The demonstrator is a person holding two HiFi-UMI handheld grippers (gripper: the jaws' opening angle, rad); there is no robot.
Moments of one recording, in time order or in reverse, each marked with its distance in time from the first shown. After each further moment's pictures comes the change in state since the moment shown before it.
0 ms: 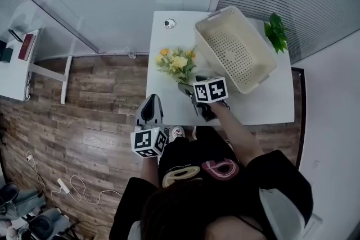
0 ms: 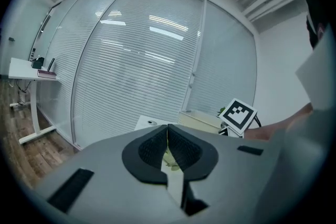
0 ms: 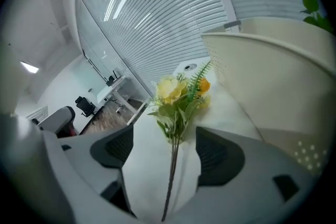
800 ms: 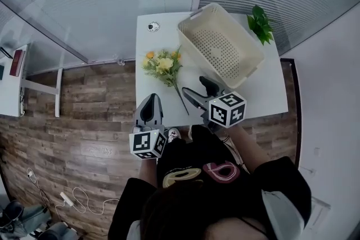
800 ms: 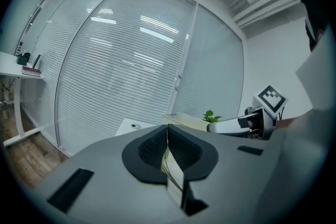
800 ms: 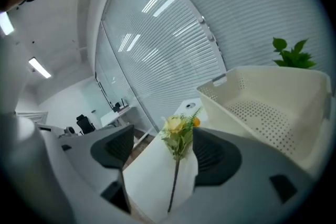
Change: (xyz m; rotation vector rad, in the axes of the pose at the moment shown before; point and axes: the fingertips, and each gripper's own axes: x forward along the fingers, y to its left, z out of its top) left arm 0.011 -0.046 0.008 0.019 -0.023 -0.138; right arm -0.124 0.023 0.026 -0.049 -0.398 0.035
